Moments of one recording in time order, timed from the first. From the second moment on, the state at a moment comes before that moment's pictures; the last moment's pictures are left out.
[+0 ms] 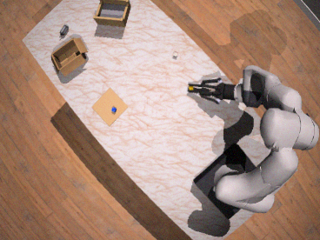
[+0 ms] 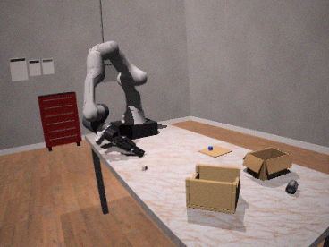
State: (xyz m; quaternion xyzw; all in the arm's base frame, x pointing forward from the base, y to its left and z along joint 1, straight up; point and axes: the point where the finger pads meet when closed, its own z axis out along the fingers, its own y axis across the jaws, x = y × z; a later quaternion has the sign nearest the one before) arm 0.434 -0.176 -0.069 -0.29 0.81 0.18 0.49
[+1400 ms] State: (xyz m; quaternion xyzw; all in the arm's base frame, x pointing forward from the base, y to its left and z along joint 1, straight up) arm 0.434 -0.176 -0.069 -0.29 0.81 0.18 0.49
